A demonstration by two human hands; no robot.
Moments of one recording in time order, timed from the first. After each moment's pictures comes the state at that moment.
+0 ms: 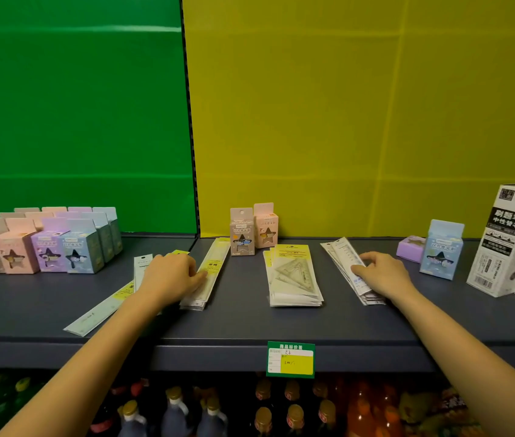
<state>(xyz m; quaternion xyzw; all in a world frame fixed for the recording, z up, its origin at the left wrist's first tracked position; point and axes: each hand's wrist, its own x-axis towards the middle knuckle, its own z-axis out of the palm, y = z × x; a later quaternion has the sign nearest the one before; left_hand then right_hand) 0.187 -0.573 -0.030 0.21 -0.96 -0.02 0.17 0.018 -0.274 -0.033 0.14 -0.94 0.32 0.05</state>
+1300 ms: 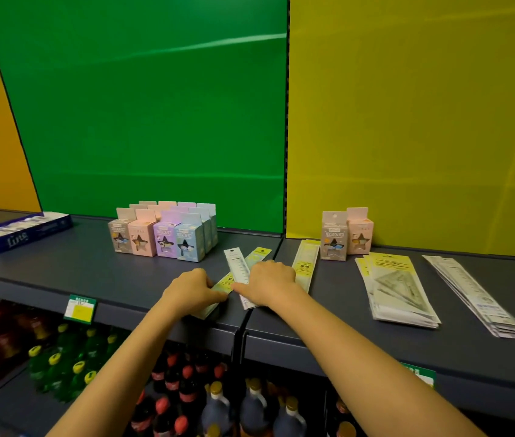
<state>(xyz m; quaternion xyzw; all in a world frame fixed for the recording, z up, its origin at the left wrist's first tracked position) 0.284 -0.643 -0.038 0.40 -0.89 -0.18 0.09 0.180 -0.541 -0.024 0.45 -0.89 0.02 0.03</state>
